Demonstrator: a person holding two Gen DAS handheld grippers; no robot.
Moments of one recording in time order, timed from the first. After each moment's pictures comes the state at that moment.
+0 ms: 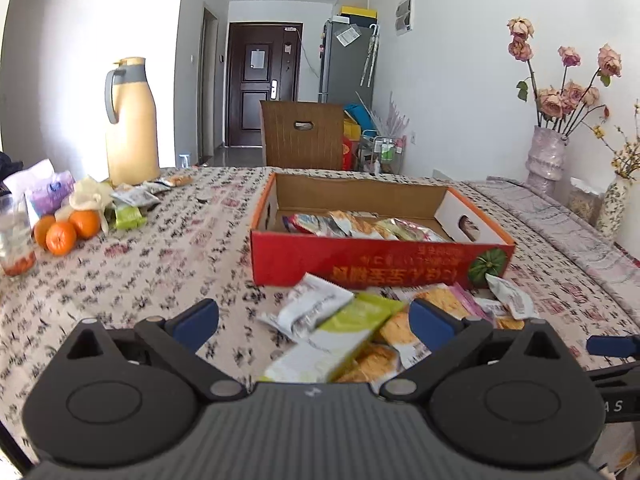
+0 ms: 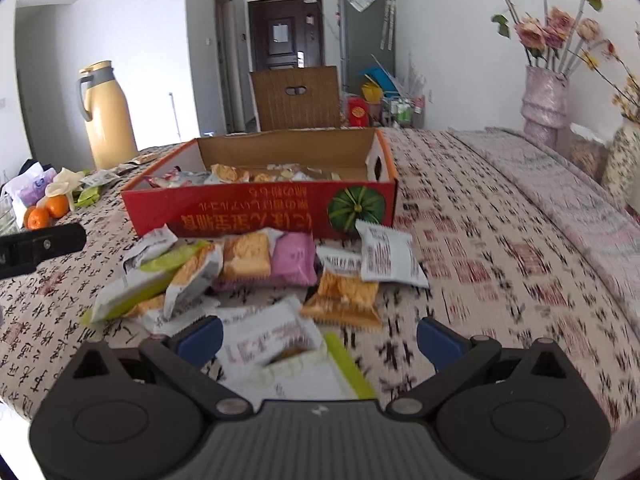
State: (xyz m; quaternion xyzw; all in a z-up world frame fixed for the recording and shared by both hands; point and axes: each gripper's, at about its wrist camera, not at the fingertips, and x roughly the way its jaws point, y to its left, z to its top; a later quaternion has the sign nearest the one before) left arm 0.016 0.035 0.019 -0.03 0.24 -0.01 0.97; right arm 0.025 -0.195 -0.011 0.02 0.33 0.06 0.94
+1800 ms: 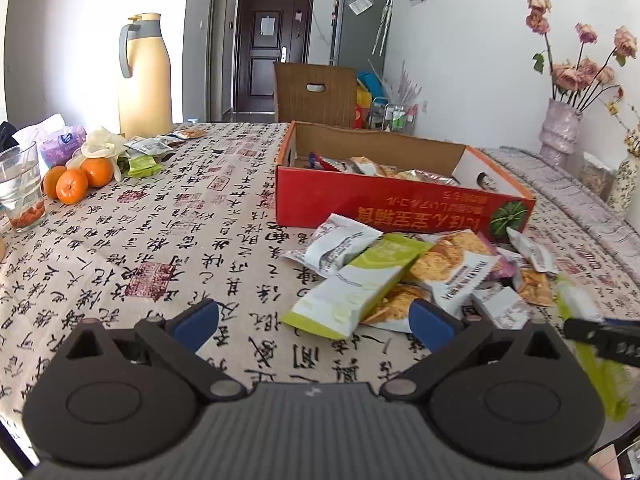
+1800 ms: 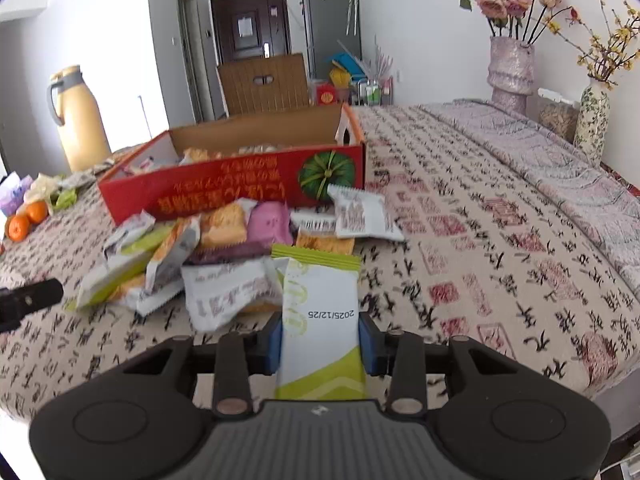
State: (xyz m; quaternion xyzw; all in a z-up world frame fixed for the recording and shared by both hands) left arm 0.014 0.054 -0.011 -0.03 0.29 0.01 0.96; right arm 0.011 -0.201 -0.025 0.05 0.34 0.02 0.94
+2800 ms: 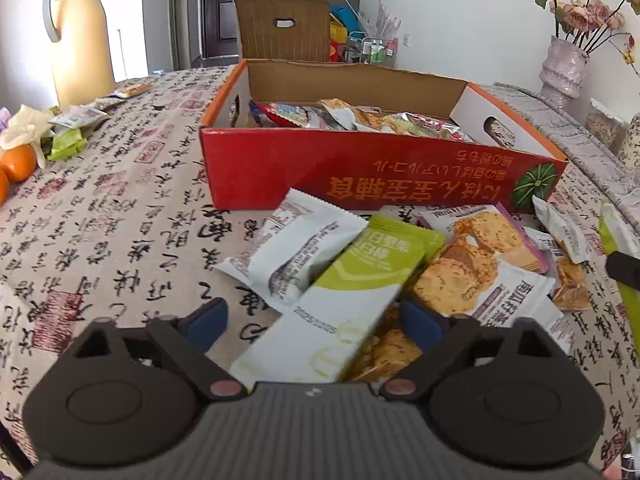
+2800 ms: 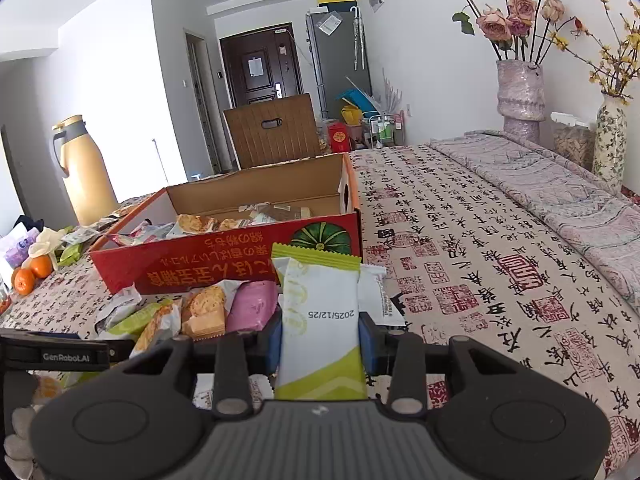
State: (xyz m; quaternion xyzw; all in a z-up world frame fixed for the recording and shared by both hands) left arm 0.115 0.034 -0.041 -0.01 0.39 -0.04 0.92; right arm 0.060 -0.230 -0.018 0.08 0.28 0.05 0.96
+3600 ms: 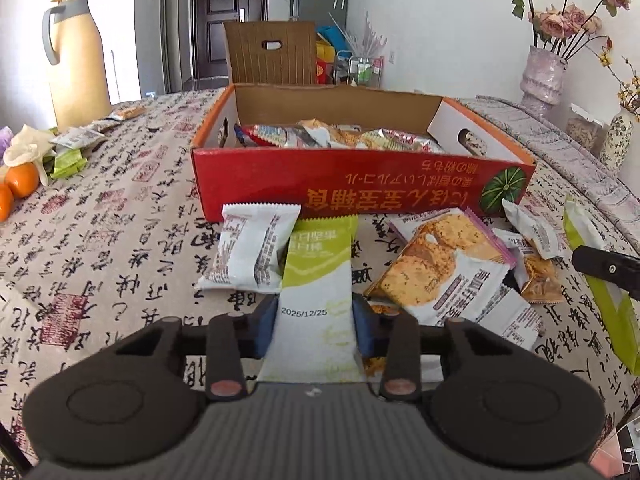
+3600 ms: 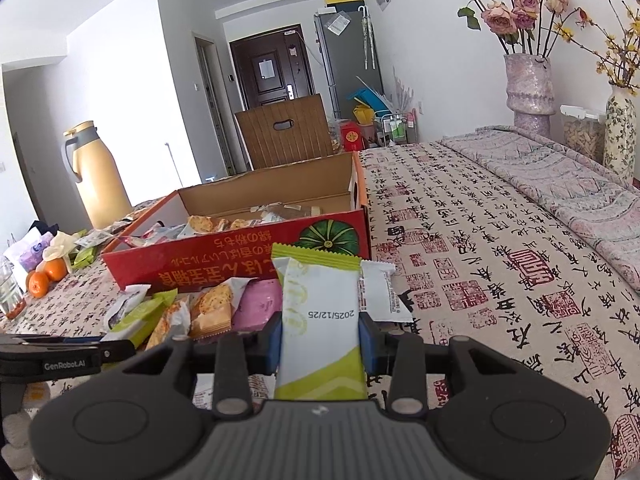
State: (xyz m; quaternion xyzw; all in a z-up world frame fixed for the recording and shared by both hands) left arm 0.088 0.023 -0.028 0.00 0.35 -0.05 0.94; right arm 0.056 -0.235 -0.020 0.10 0.28 0.07 0.95
